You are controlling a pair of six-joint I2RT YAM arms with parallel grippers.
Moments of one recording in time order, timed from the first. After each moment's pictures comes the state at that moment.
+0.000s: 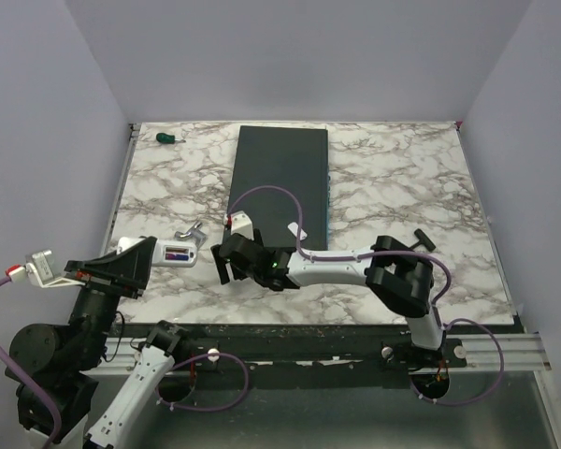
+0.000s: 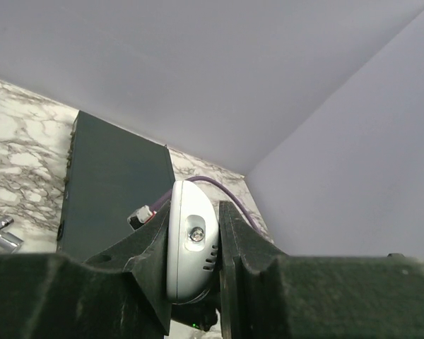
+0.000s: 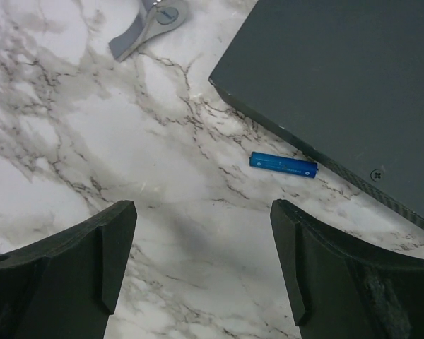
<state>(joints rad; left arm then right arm) -0.39 0.19 1.10 -0.69 -0.14 -0.68 1.22 2.00 1.35 -0.05 0.39 0.58</state>
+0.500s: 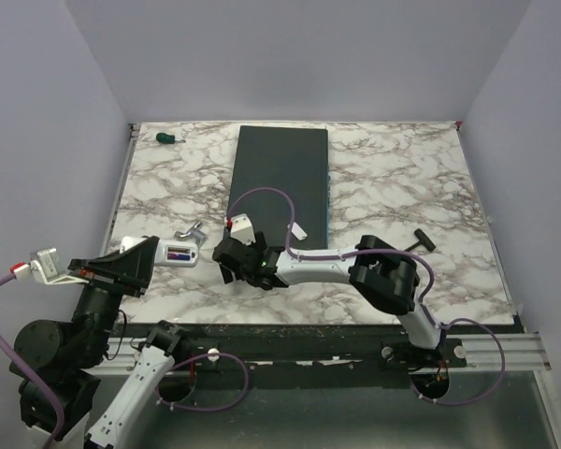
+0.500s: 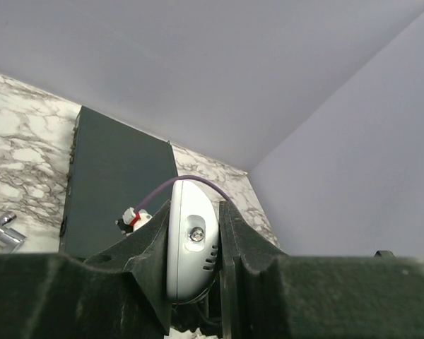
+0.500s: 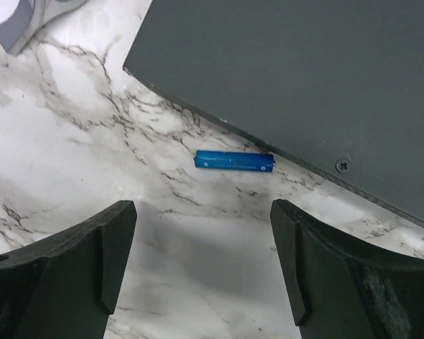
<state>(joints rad) -0.39 0.19 1.09 -0.69 -0.14 -0.68 1.22 2.11 1.47 -0.24 0.52 0.64</state>
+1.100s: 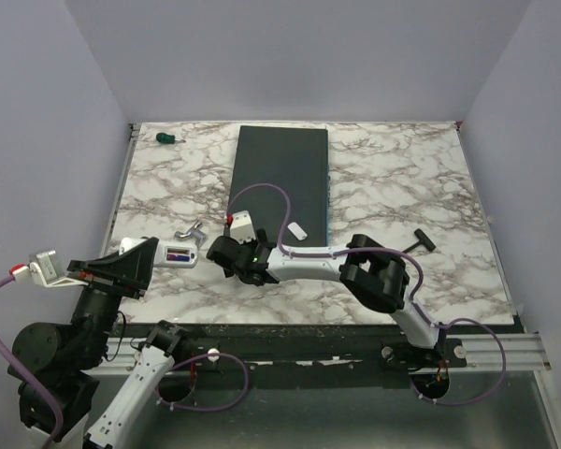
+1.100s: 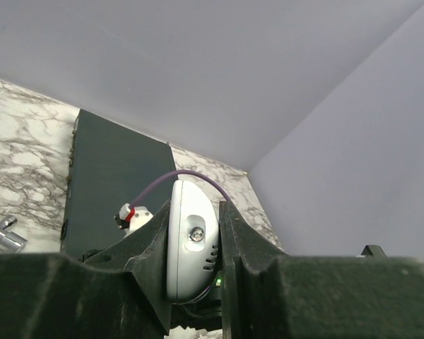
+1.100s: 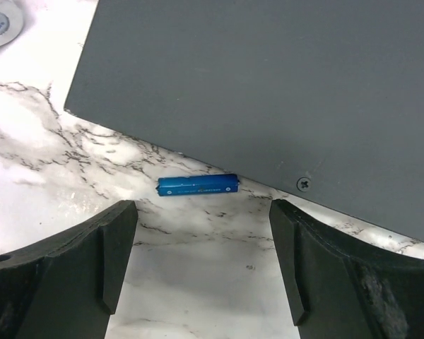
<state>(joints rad) -0.40 0.18 1.08 -0.68 -0.14 -0.66 1.21 2.20 1.60 -0.38 0.64 0.71</state>
